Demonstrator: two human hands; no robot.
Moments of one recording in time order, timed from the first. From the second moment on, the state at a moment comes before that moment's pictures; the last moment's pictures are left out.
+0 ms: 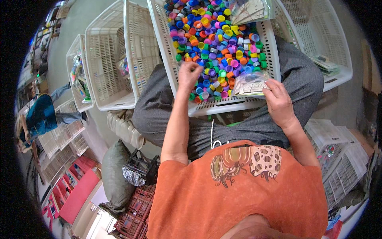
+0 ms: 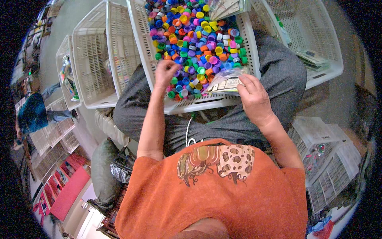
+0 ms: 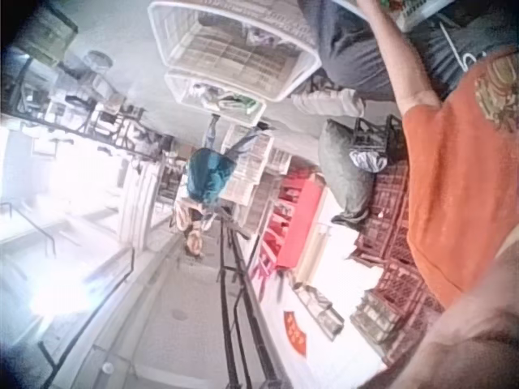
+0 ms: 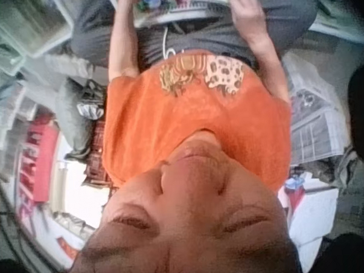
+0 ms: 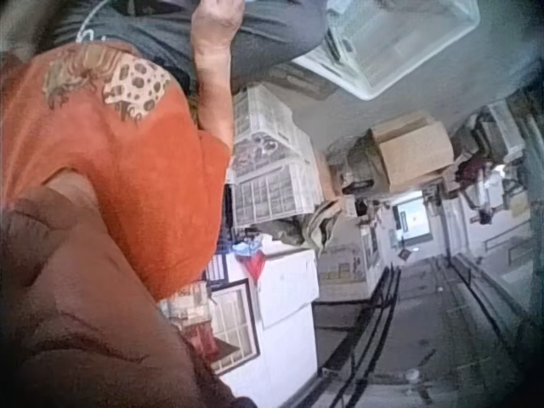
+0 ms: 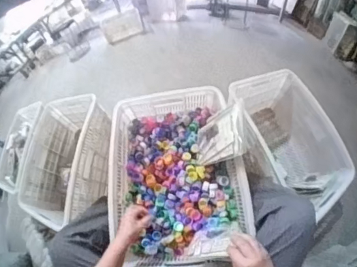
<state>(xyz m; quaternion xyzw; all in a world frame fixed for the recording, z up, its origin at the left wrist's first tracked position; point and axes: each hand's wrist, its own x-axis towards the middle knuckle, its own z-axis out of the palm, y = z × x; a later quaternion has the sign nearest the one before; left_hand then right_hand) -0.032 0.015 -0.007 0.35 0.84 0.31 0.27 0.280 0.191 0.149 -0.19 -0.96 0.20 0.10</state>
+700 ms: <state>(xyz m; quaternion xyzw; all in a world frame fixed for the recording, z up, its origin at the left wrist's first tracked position) -0.034 -0.003 0.012 0.05 0.77 0.50 0.39 0.283 0.187 0.141 -0.14 -0.96 0.24 0.08</state>
